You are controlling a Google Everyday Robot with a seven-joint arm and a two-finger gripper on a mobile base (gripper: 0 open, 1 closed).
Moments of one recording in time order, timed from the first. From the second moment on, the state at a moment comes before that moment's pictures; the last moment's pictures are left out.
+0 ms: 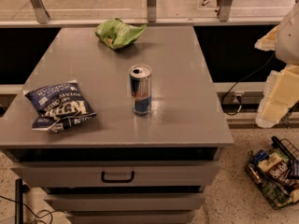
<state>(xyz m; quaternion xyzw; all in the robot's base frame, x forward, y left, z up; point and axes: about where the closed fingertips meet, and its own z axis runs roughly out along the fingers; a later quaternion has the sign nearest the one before) 0.438 -0.216 0.977 -0.60 0.78 -0.04 0.16</state>
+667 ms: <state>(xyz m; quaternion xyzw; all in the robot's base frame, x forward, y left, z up) 0.439 -0.217 0.977 -0.57 0.80 0.00 0.19</state>
